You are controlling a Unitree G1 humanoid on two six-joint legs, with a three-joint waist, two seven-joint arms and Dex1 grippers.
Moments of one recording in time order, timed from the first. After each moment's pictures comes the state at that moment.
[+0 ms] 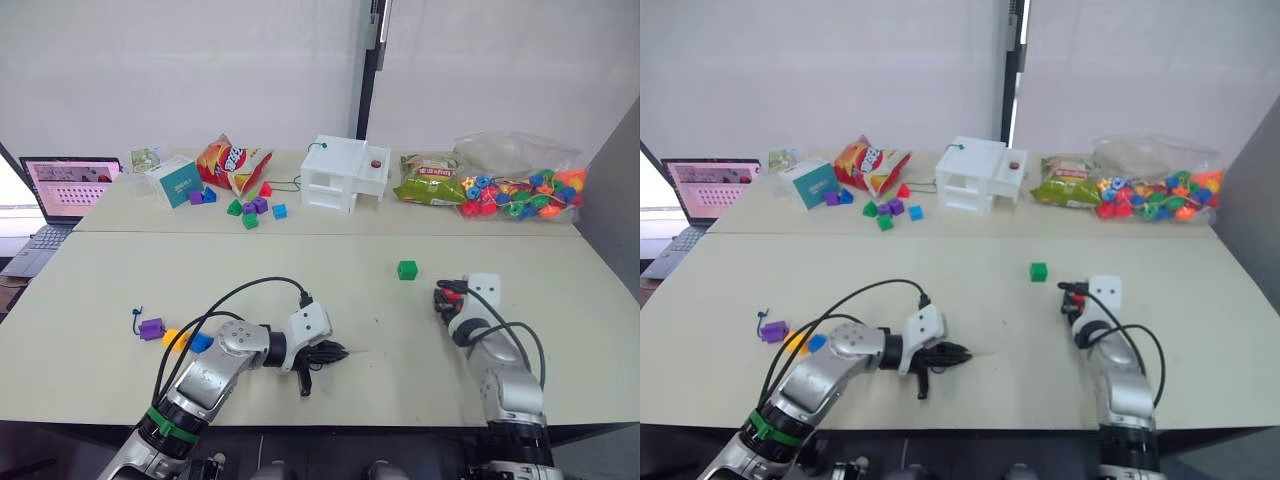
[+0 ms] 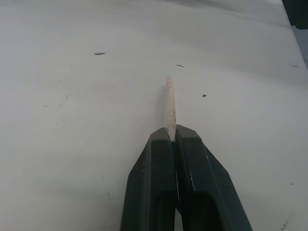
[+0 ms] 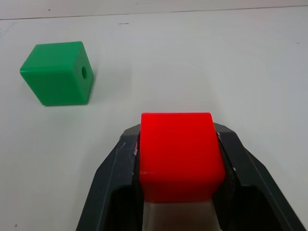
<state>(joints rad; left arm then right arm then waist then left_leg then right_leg) -0.38 0.44 -0.37 -0.15 -0.16 0.50 -0.95 -0.28 -0.19 -0.25 0.02 0.15 0.42 0.14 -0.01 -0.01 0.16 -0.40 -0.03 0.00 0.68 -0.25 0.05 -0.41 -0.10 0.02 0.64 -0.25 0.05</state>
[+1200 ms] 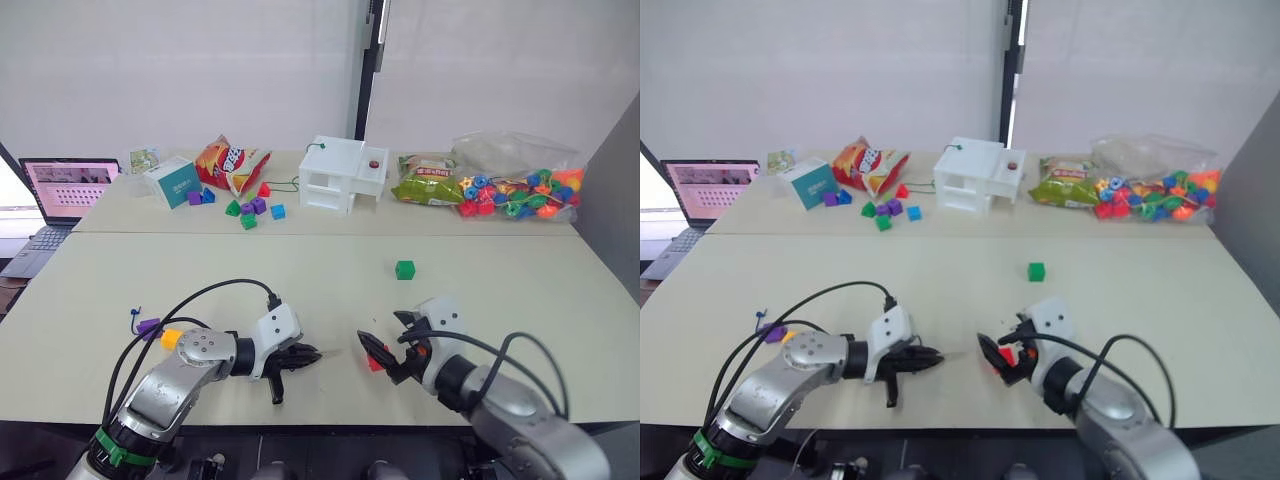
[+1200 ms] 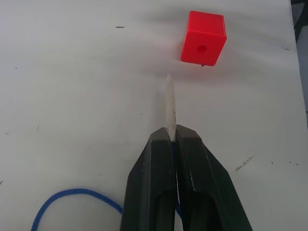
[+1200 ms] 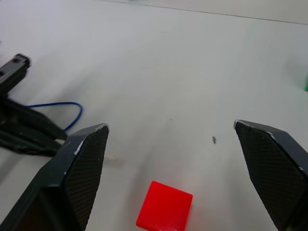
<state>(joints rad) -0.26 0.60 -0.25 -0.38 -0.28 0.65 -0.92 -0.08 -0.46 -0.06 -0.84 0.58 1.08 0.43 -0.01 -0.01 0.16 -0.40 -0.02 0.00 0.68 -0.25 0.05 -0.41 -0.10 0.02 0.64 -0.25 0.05</state>
